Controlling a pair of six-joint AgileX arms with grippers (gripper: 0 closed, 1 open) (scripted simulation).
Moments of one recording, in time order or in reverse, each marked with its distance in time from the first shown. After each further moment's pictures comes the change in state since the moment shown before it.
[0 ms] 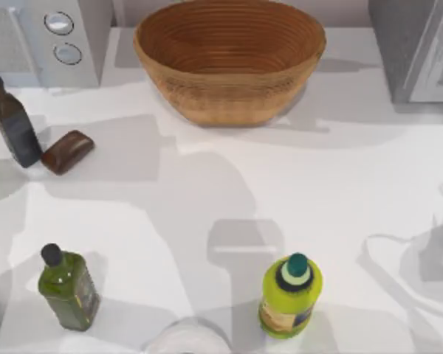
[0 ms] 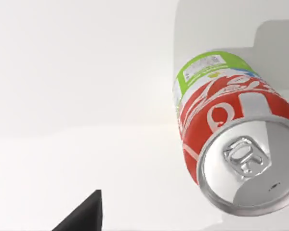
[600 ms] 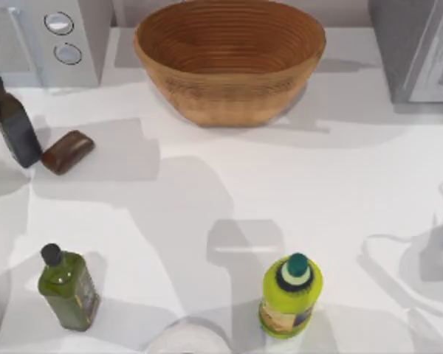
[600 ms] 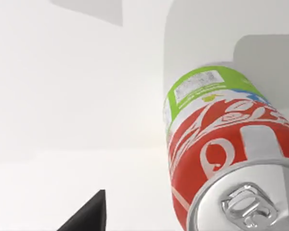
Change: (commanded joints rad) left arm -0.006 -0.018 -0.155 0.146 0.003 -0.011; right arm 0.000 0.000 0.000 0.000 0.000 0.000
